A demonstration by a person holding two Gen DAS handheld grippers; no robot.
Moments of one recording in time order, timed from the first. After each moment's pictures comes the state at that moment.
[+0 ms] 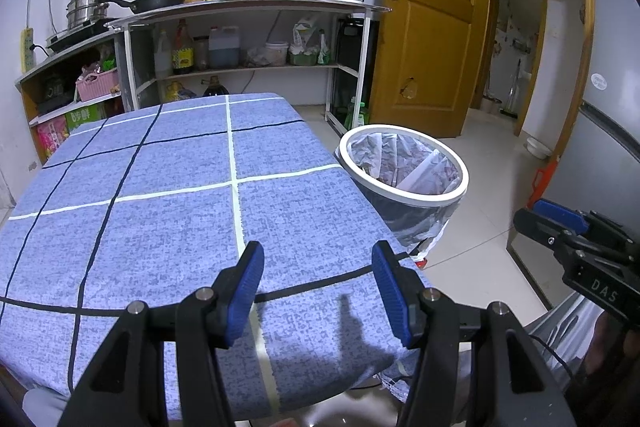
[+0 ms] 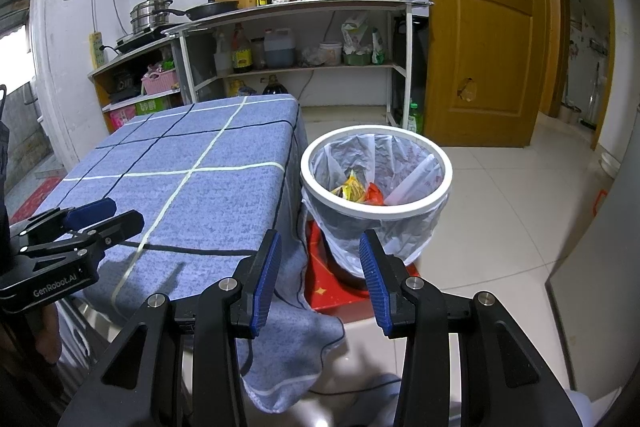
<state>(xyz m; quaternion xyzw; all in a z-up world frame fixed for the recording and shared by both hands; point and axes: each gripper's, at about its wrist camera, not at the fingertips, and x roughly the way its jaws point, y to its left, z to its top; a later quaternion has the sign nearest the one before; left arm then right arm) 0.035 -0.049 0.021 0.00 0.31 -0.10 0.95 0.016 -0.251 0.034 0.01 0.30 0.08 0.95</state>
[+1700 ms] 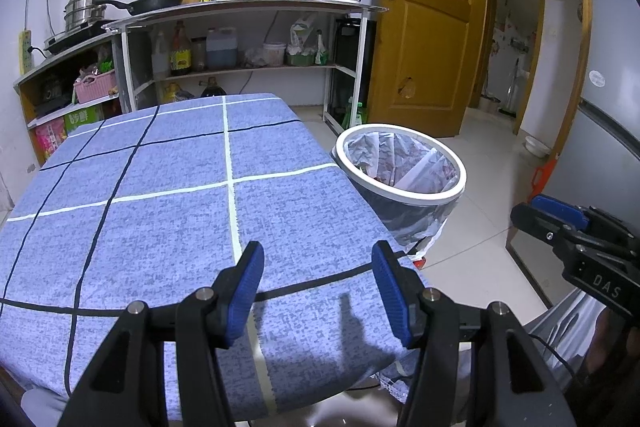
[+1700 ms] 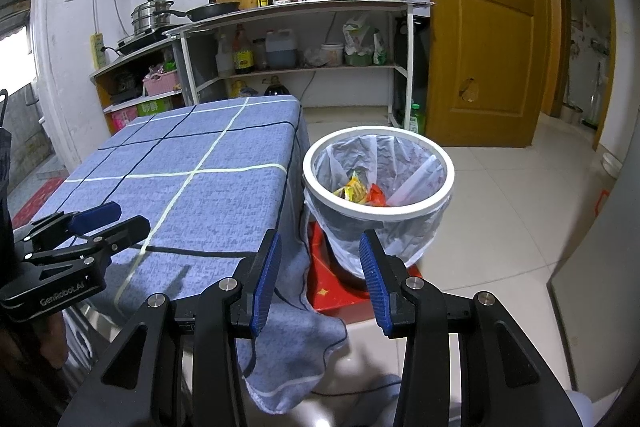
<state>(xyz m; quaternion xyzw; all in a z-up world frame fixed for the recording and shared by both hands) 0.036 -0.049 0.019 0.00 0.30 -0.11 0.95 0.016 -0.247 0.035 0.01 0.30 0.09 0.95</state>
